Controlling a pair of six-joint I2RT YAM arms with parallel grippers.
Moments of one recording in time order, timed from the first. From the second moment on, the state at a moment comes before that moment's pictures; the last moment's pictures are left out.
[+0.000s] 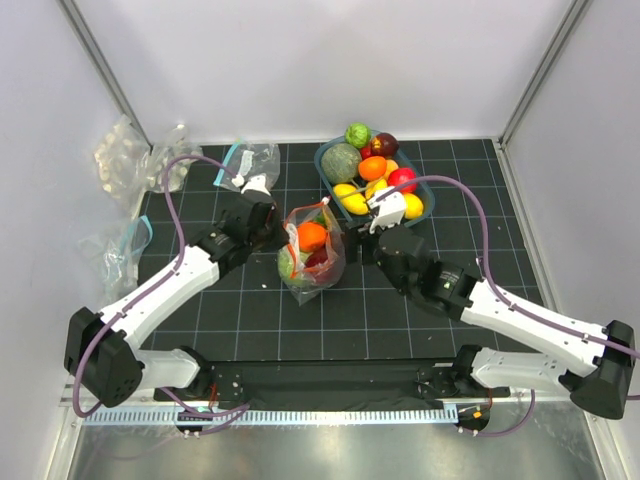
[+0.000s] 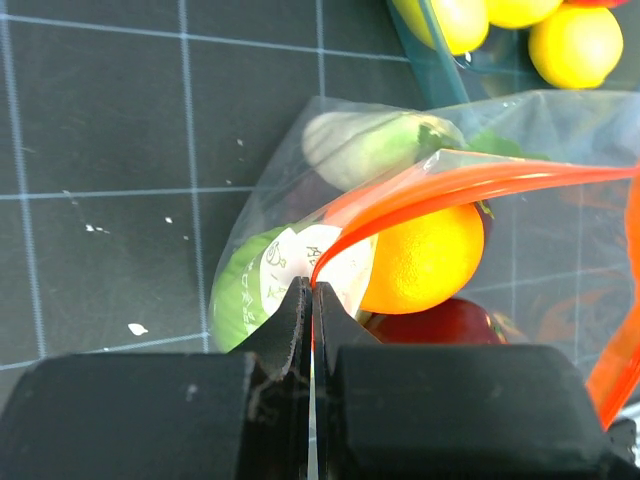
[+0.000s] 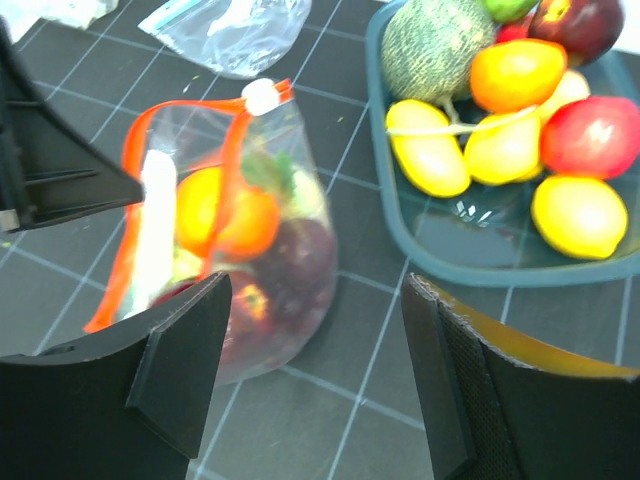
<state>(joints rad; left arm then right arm) -0.61 1.27 1.03 -0.44 -0.16 -0.66 0.98 1.05 0.92 -0.18 0.57 0.26</state>
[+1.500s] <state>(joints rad) -0.67 1.18 0.94 -0.21 -0.05 -0.49 0.91 1.44 0.93 0.15 0.40 0.00</state>
